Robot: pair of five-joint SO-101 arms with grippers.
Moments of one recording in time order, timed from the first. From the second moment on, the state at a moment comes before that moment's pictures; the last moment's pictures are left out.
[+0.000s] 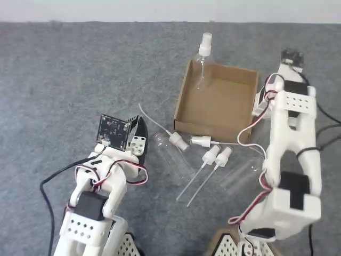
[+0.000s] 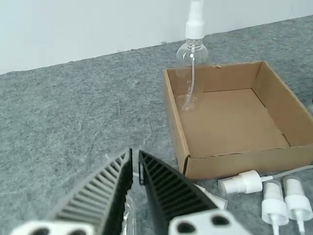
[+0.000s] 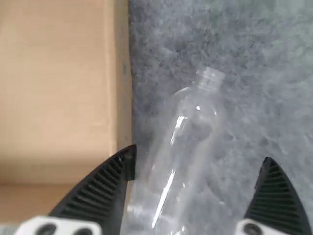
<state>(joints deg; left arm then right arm) 11.3 -81.7 79.3 41.3 3.7 8.4 8.8 7.2 66.5 -4.3</state>
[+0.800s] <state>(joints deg) 11.6 -81.7 79.3 41.3 3.7 19.2 18.9 8.2 65.2 3.6</state>
